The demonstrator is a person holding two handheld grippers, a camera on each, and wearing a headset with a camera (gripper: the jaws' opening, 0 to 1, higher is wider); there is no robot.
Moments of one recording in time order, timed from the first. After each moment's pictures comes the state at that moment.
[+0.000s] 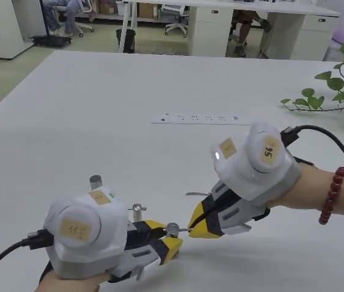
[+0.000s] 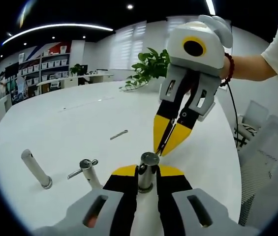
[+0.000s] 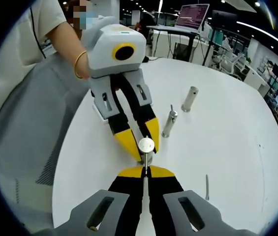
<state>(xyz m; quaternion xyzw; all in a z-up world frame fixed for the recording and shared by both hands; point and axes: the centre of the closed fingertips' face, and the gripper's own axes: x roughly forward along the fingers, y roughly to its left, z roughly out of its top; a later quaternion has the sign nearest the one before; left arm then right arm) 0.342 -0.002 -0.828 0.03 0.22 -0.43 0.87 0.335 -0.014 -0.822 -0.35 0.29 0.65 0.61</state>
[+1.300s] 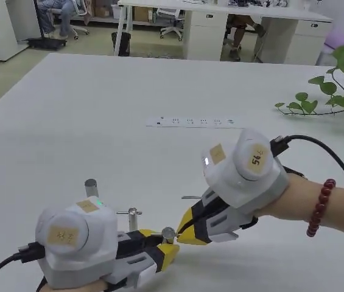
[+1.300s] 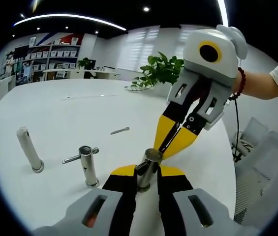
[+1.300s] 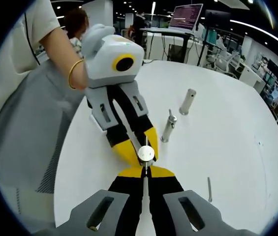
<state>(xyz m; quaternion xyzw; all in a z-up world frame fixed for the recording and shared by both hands) 0.343 -0.002 -0.834 -0.04 0.24 -0.42 0.88 0.334 -0.004 -0.821 -0.33 0.29 0.64 0.63</state>
